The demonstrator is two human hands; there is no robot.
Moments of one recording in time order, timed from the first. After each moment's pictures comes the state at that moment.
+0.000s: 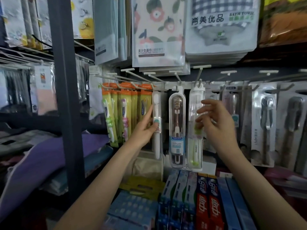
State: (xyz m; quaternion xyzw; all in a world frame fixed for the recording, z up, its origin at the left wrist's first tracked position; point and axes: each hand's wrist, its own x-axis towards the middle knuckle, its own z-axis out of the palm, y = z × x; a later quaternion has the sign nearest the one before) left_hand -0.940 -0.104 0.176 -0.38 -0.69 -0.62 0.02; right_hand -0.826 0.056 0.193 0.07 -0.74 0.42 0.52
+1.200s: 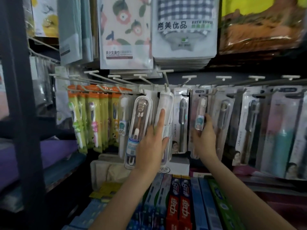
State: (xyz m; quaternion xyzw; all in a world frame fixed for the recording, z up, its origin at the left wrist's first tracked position) left_hand -0.894 -0.009 0.140 -0.39 -0.75 -0.33 0.41; right_hand -0.850 0.151 0.149 -0.13 -0.74 0.37 0.54
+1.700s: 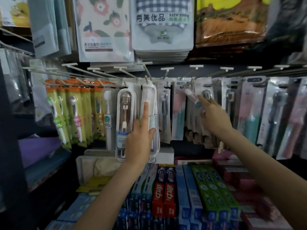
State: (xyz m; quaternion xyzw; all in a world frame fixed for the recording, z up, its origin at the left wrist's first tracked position) left_hand -0.878 -0.001 0.137 -0.35 -0.78 -0.35 0.37; right_hand -0.774 0.189 0.203 -0.24 -0.89 0.00 0.40
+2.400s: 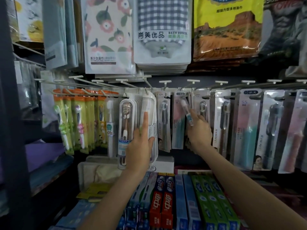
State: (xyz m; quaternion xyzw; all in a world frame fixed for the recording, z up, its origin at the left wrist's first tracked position) left_hand -0.875 0.003 0.135 -0.33 -0.80 -0.35 0.36; right_hand -0.818 0.180 0.177 -0.26 -0.83 0.13 0.48
